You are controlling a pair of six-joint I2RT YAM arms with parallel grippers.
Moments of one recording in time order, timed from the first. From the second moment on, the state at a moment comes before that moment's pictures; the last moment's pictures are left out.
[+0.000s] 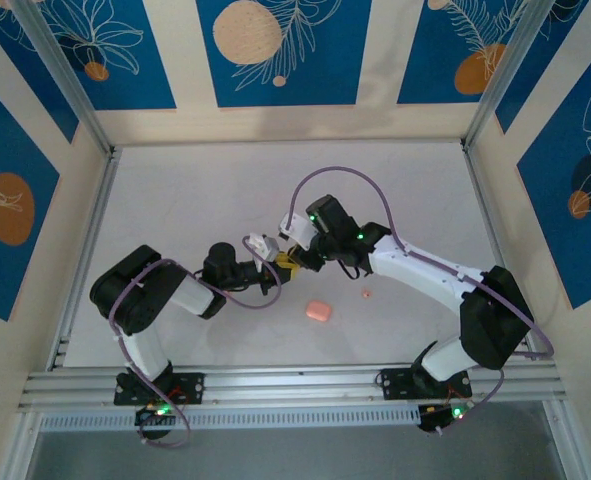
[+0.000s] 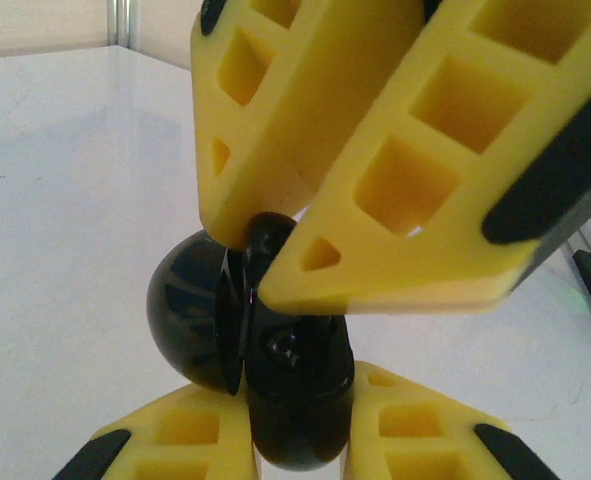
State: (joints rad) left arm -0.61 1.78 0.45 1.18 0.67 -0.15; right arm 0.75 1.48 1.07 -0.46 -0.14 -0.32
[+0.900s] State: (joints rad) left arm -0.61 1.78 0.45 1.20 0.68 -0.13; right arm 0.70 1.47 1.11 -0.53 -0.40 -0.24
